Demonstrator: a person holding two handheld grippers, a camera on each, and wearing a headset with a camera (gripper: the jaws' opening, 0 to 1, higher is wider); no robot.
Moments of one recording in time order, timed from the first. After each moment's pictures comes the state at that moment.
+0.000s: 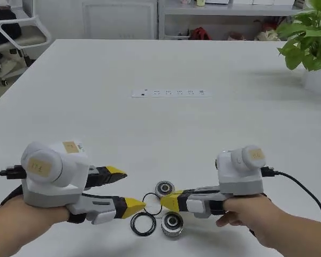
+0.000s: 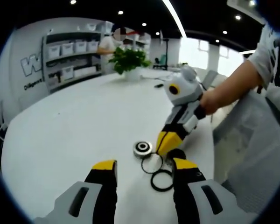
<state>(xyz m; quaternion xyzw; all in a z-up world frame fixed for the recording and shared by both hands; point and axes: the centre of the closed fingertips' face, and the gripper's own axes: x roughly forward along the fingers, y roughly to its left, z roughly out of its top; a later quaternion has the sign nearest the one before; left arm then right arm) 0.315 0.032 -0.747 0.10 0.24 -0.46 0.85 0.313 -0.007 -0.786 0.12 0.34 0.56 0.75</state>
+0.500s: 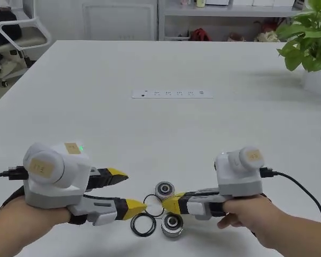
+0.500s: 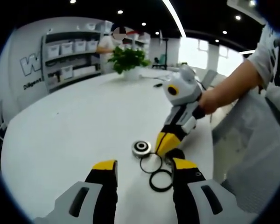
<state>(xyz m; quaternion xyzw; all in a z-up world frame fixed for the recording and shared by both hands) 0.313 0.030 -0.748 0.10 0.25 -0.46 0.85 0.313 -0.010 -0.794 0.11 0.35 0.55 0.75</state>
